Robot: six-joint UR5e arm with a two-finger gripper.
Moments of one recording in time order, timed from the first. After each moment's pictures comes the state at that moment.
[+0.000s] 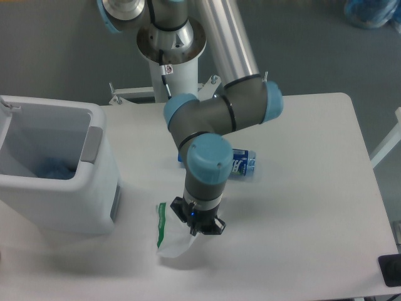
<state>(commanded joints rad) 2.43 -1.96 -1.47 -1.26 1.29 0.88</state>
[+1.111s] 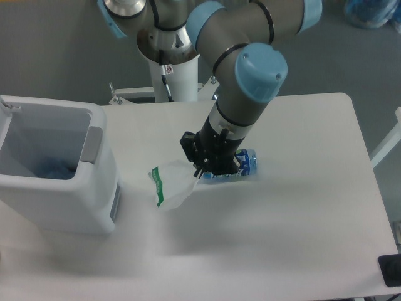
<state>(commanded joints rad) 2.49 -1.83 -1.38 -1.47 1.17 0.86</state>
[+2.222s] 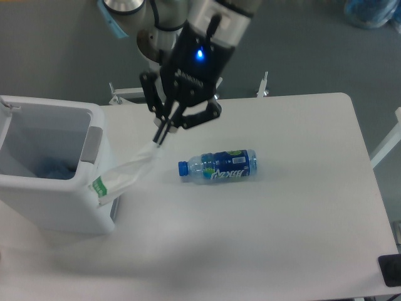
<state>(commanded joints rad) 2.50 -1.67 -1.26 -1.46 0.83 0.69</state>
